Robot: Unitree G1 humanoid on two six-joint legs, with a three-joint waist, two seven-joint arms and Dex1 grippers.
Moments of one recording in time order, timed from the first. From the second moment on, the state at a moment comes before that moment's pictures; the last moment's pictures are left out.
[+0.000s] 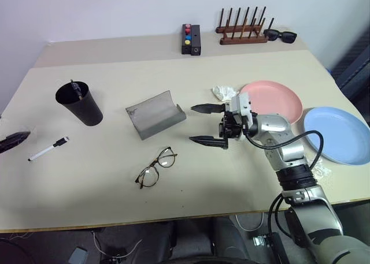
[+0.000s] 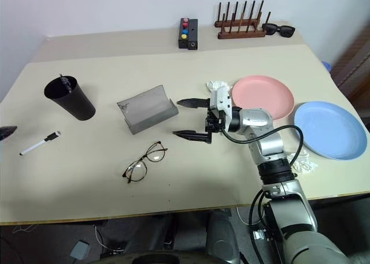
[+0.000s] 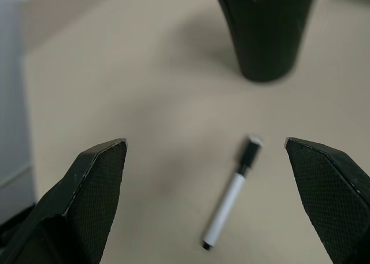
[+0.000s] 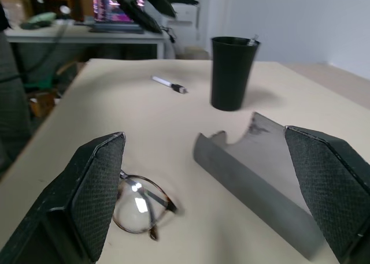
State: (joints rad) left arm -0.08 1.24 0.43 0.47 -0.37 0.18 -1.07; right arm -0.59 -0.37 0.11 0.20 0.41 0.08 1.29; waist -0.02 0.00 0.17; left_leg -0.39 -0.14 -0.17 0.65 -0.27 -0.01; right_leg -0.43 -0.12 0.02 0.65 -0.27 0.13
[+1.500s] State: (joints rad) left arm -0.24 1.10 0.15 0.51 -0.08 0.29 -1.00; right arm -0.57 -0.37 0.14 0.04 0.42 0.20 1.17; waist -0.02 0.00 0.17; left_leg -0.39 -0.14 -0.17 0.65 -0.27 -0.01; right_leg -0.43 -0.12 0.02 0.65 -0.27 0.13
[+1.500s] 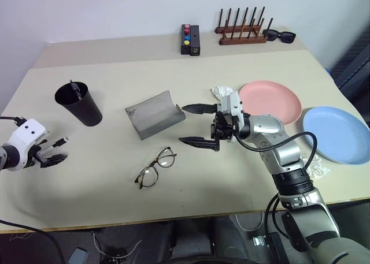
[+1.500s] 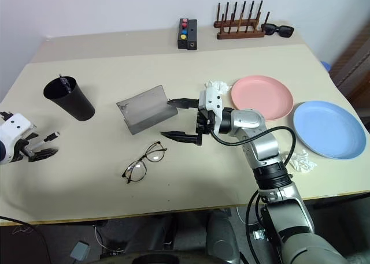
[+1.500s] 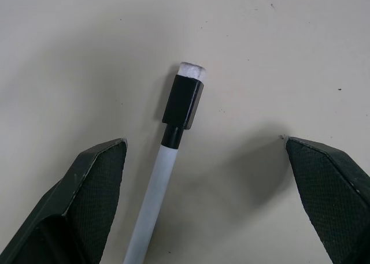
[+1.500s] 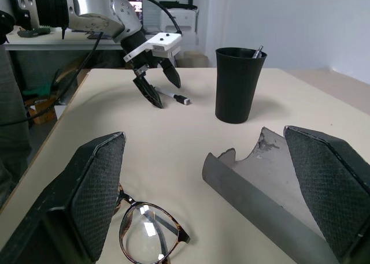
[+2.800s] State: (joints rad) left arm -0.01 1.02 0.26 -0.02 -0.35 0.76 -1.00; right arm -0.56 -0.38 0.13 0.04 0.42 0.18 1.15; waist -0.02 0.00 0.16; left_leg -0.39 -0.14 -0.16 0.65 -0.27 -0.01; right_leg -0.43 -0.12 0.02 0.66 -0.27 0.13
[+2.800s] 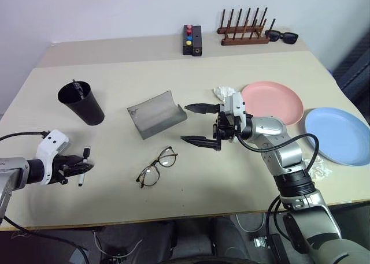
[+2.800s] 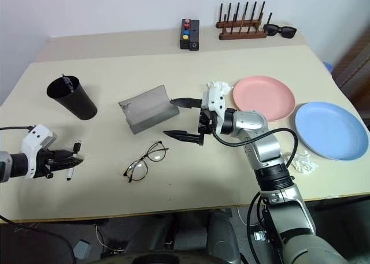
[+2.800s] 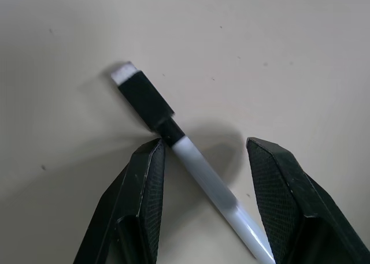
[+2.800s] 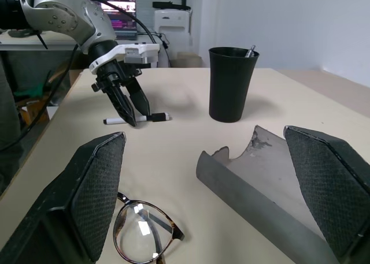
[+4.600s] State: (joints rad) left arm 0.06 0.74 0.44 -0.46 -0.45 1.35 -0.45; right arm -0.54 -0.41 0.11 0.04 0.42 0.18 1.16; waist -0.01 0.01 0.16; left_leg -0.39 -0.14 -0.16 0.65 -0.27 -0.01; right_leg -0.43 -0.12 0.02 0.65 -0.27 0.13
